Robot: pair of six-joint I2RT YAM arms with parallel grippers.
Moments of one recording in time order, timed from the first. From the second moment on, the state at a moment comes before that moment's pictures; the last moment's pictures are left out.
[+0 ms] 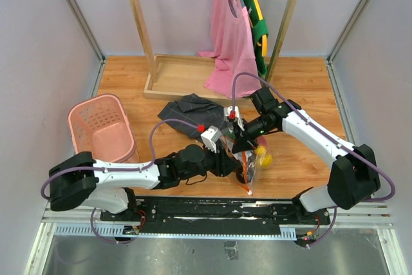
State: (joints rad) left arm -1.20 1.28 0.54 0.49 -0.15 -0.71; right arm 0.51 1.43 1.09 -0.88 -0.91 -0.77
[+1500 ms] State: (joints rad) left arm -1.21 1.61 0.59 0.61 -0.17 -0.80; right arm 0.51 1.50 1.09 -0.82 -0.85 -0.63
